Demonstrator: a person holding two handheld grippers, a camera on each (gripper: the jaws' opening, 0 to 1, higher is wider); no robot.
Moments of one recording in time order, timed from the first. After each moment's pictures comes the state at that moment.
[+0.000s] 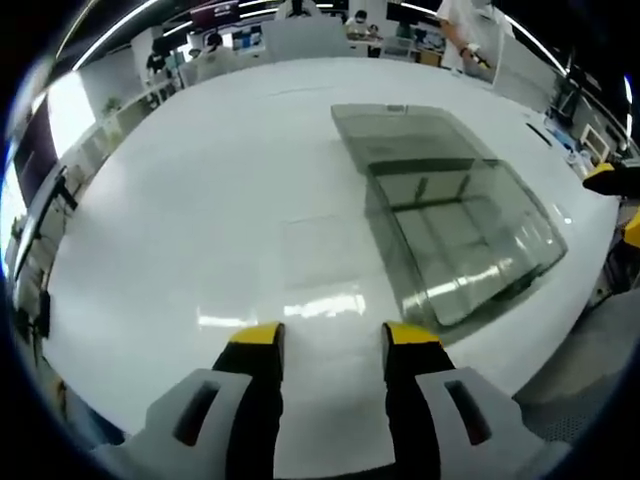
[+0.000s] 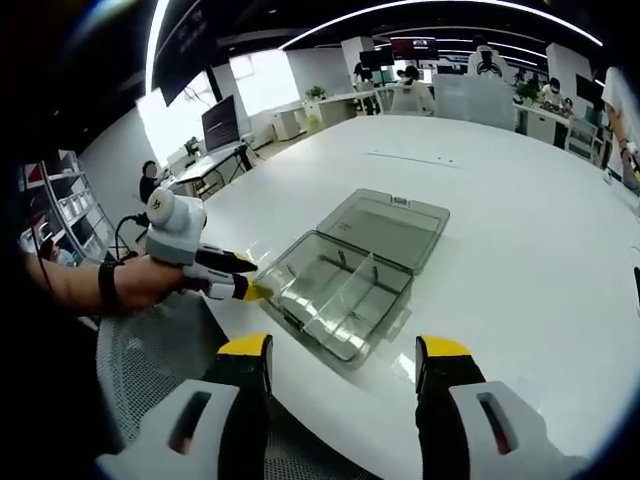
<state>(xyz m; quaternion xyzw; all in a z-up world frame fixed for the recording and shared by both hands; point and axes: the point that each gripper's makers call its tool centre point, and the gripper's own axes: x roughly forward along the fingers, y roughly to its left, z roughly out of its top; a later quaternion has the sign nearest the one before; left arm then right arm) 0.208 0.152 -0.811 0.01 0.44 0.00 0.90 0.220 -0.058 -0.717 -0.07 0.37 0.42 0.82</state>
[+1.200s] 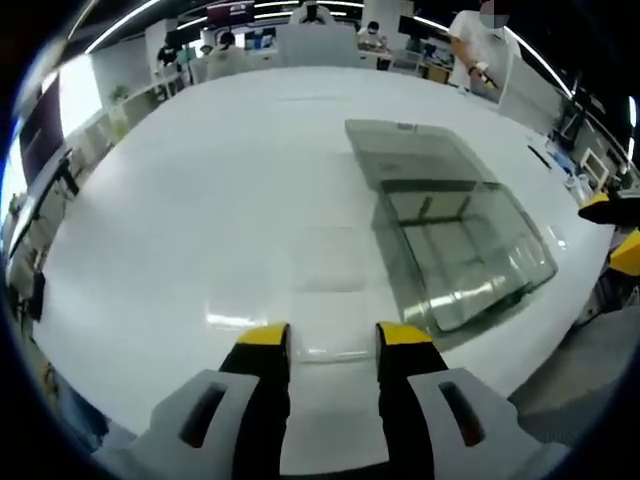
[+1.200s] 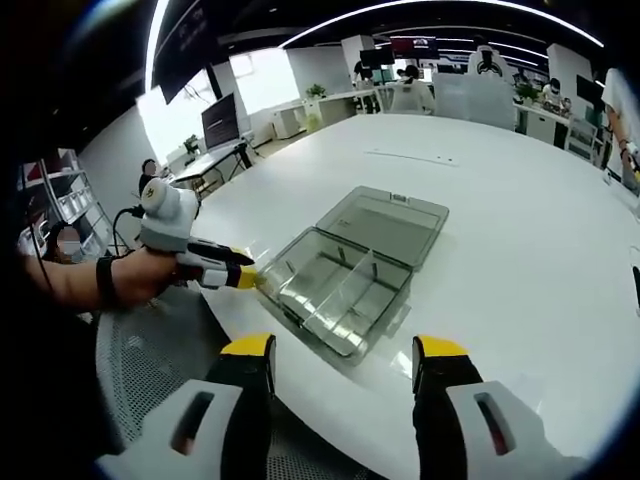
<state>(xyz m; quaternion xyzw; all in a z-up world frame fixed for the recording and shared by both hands) 0.206 0.157 -0.799 -0.03 0.42 0.00 0.91 0.218 -0.060 -0.718 -0.07 0.37 0.42 0.82</state>
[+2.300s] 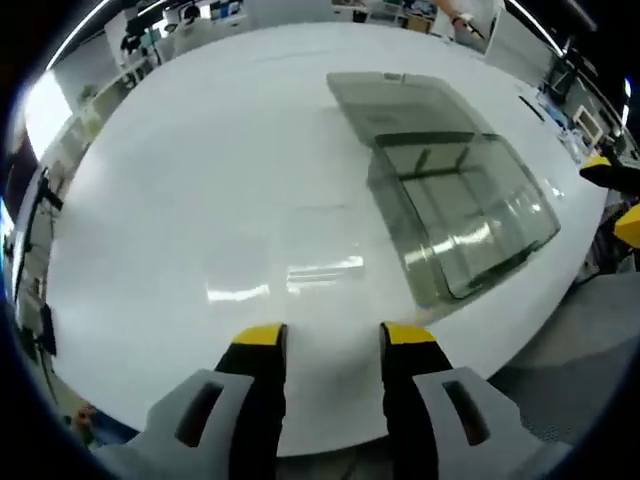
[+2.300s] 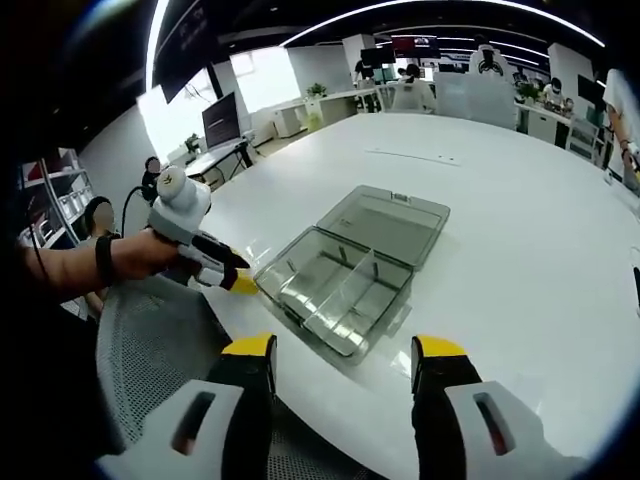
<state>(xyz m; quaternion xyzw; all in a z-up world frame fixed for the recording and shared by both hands) 0.193 0.161 -0.812 0.02 0.52 -0.04 0.85 0.218 -0.059 -0.718 -0.07 0.38 0.43 0.82</state>
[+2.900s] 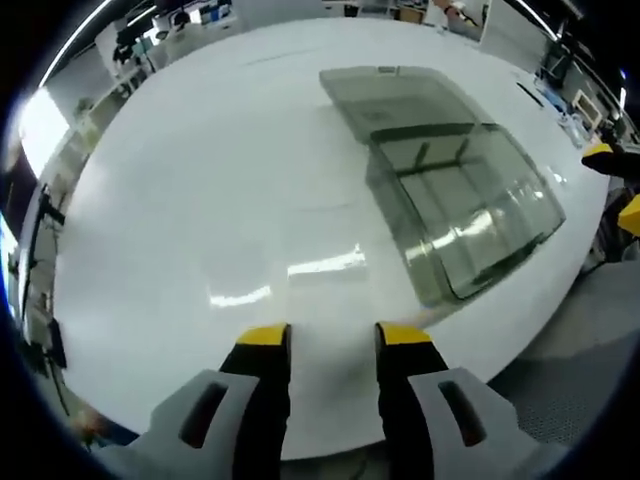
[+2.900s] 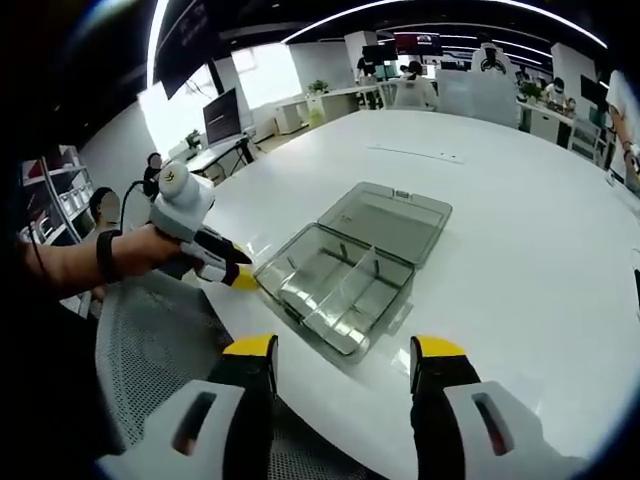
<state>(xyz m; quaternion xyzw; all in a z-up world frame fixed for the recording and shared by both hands) 0.194 0.163 -0.812 0.04 0.52 -0.05 0.85 0.217 -0.058 -0.720 -0.08 0.38 0.43 0.82</state>
